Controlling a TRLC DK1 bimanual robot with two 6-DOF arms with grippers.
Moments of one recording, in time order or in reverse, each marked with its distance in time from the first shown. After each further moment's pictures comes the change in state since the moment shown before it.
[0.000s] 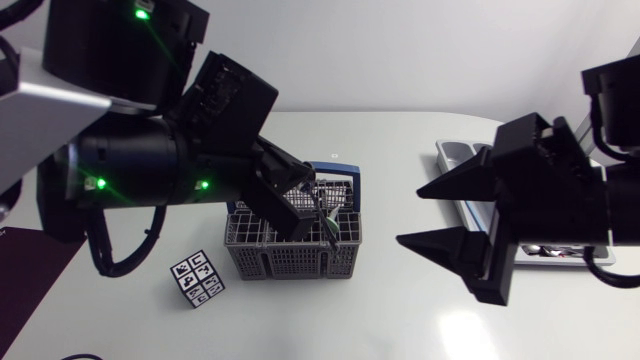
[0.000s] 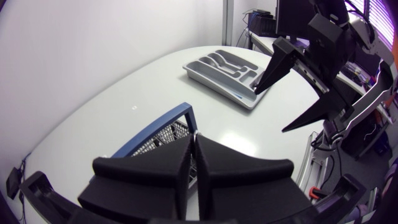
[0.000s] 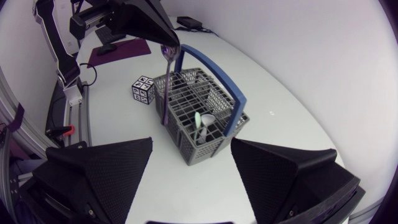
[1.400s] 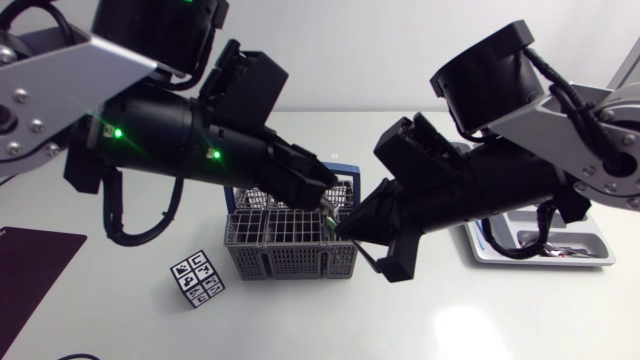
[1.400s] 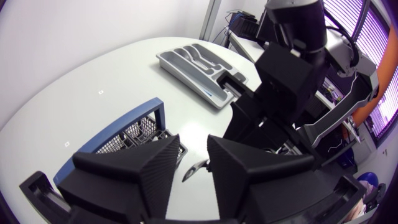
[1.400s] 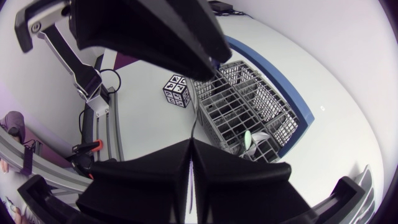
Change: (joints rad) left arm 0.091 0.095 0.100 -0.069 0.286 -0.102; right arm 0.138 0.330 0.139 0.028 -0.102 0.137
